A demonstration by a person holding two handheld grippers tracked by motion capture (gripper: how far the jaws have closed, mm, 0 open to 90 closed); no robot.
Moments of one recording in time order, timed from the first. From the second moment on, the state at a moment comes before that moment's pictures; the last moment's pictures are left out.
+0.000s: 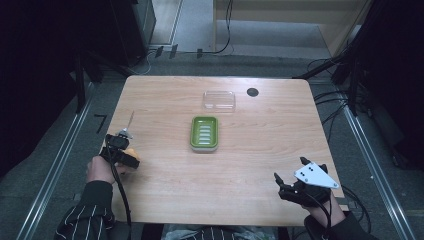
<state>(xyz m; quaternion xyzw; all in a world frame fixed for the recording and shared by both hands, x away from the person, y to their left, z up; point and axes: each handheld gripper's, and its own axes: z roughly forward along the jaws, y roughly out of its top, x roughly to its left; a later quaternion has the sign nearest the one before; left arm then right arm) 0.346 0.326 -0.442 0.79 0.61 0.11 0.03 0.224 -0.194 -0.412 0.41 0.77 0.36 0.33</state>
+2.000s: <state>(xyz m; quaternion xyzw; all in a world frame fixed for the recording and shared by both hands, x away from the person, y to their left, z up) 0.341 0.314 -0.437 0.83 0.55 0.09 0.05 0.224 -0.196 -0.412 0.41 0.77 0.36 0.33</state>
